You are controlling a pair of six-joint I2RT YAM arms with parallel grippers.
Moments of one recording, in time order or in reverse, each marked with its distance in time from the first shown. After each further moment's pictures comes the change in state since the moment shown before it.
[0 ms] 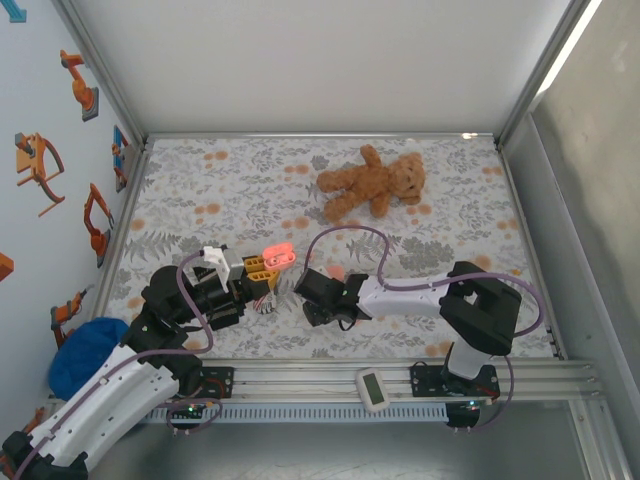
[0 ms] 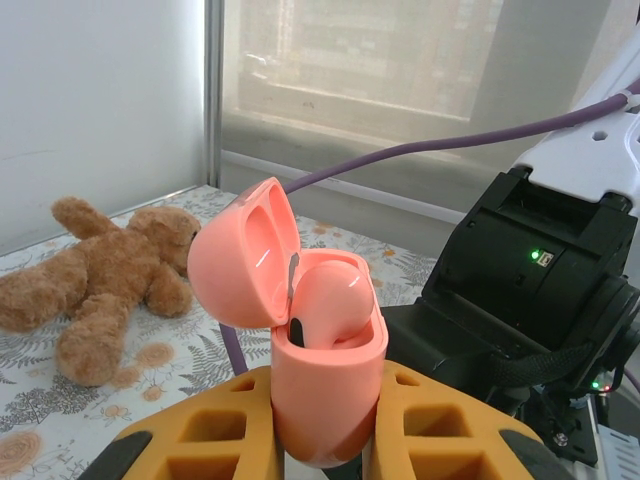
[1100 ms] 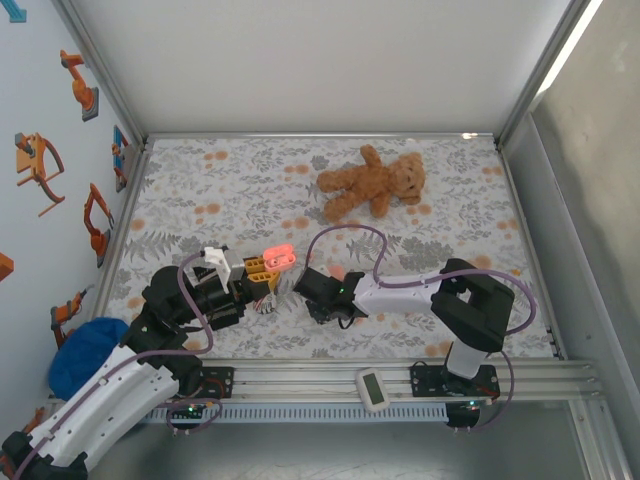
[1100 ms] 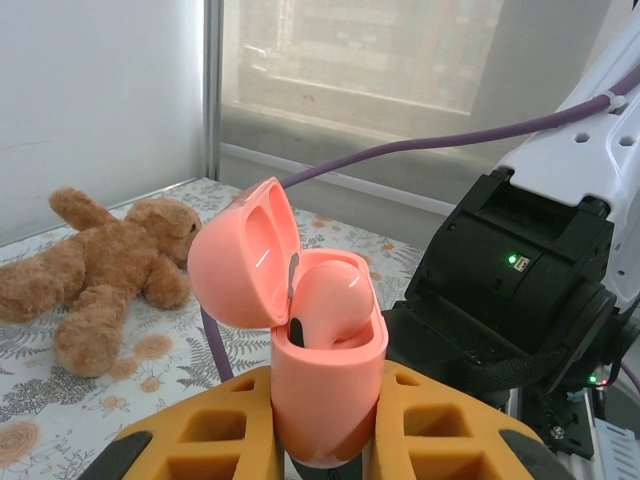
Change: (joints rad) left arm -0.005 -0.005 0.000 -0.021 -0.004 0.001; right arm -0.013 0.043 0.016 -0.011 0.018 0.013
